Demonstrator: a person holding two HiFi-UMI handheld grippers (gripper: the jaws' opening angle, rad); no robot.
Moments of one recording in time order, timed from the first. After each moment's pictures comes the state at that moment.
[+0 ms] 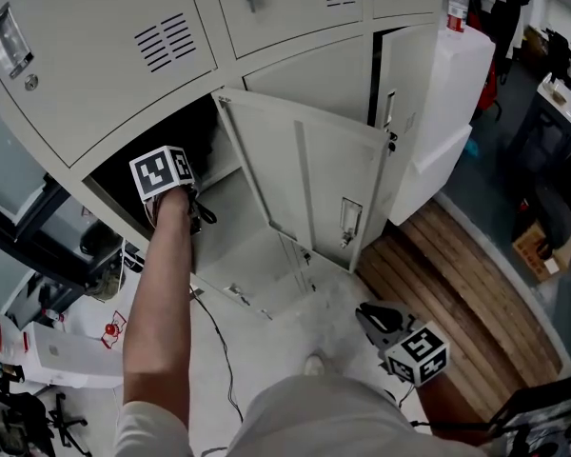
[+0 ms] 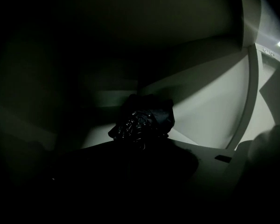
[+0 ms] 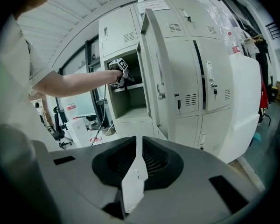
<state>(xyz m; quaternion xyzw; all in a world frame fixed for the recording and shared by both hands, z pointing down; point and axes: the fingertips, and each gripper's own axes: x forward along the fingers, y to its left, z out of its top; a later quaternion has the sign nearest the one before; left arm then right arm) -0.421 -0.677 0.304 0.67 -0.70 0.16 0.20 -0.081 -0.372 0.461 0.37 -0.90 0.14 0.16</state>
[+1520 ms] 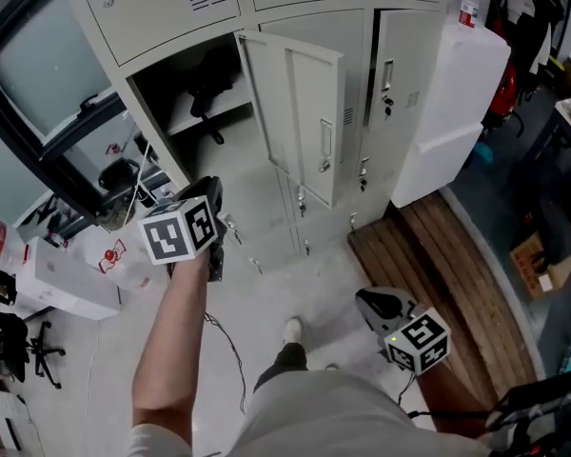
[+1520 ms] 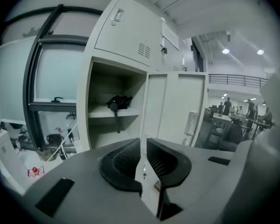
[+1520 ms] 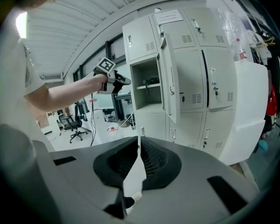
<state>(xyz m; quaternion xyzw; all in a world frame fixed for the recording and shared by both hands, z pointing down) -0.291 -0.385 0.325 0.72 -0.67 0.10 0.15 -0.008 -0.235 0.459 0.28 -0.94 0.11 0.18</state>
